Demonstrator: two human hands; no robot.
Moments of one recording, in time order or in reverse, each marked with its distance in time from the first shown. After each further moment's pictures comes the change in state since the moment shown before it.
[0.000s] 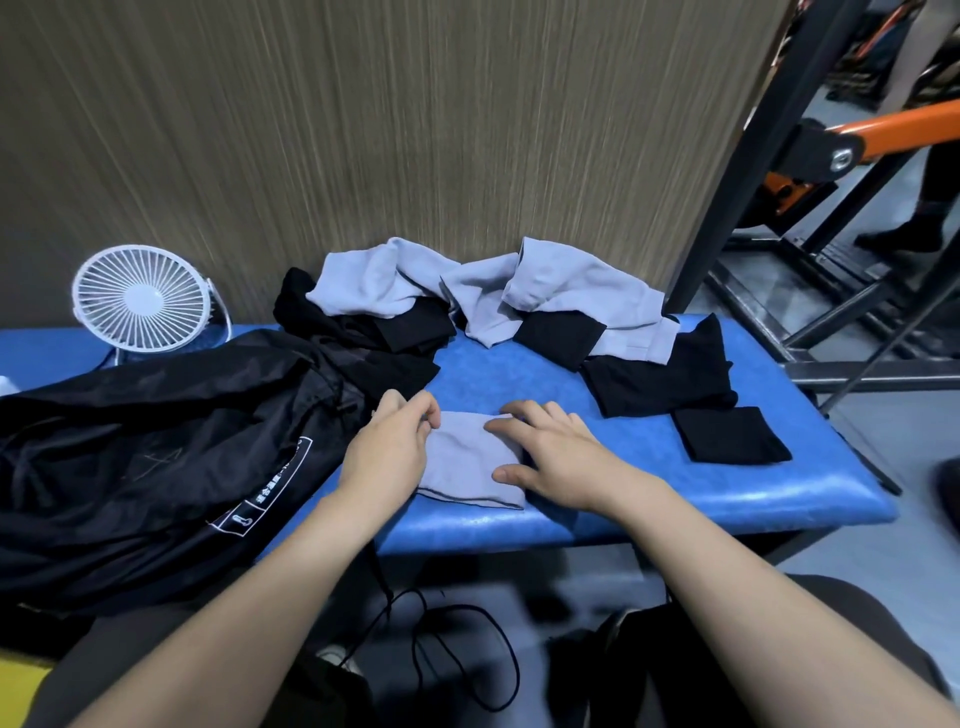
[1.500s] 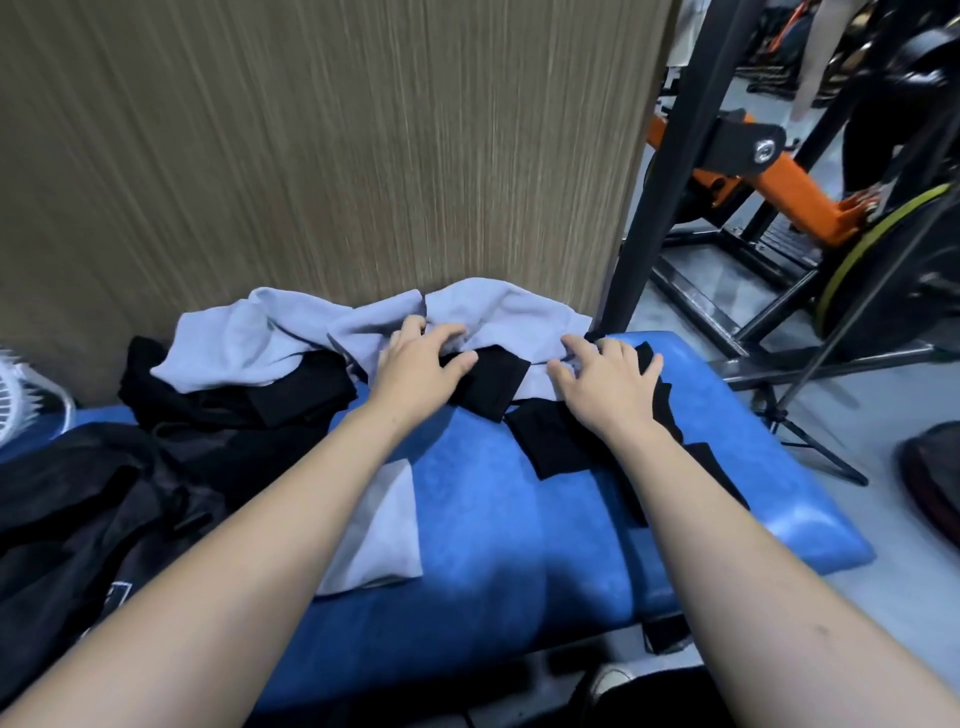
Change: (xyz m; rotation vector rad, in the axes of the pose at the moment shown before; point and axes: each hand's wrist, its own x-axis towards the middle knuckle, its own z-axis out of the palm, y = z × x) left_hand 0.175 0.108 0.063 -0.073 -0.055 0.137; right_hand 0.053 0.175 -0.037 0.011 0.408 0.722
